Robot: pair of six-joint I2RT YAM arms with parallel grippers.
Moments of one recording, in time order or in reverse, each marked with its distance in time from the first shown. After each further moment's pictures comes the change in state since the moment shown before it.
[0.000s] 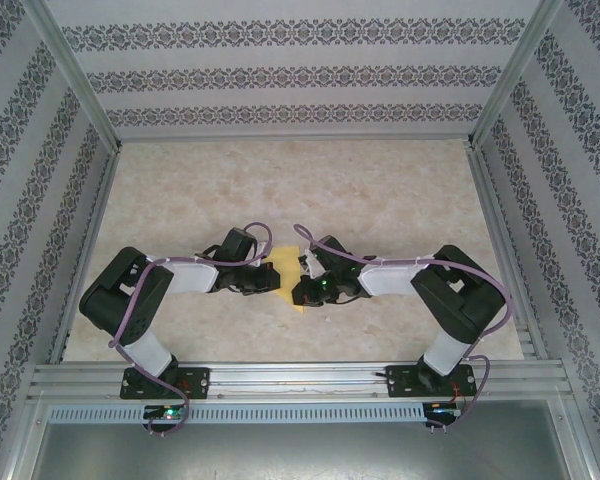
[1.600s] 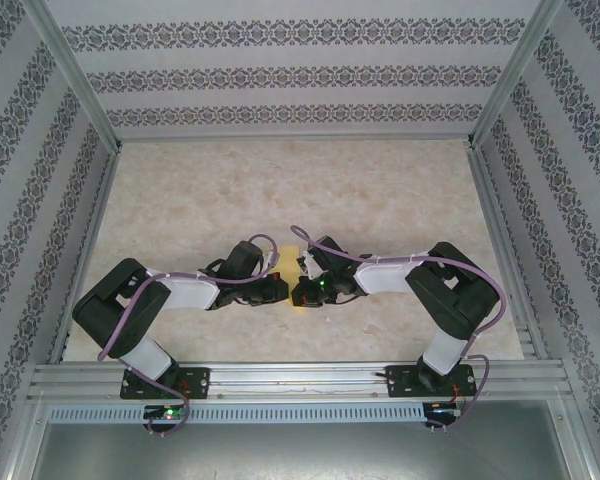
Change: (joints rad) left arm -0.128 -0.069 -0.105 0.171 -0.038 -0.146; right arm 0.006 0.033 0.028 -0.049 0.018 -0.019
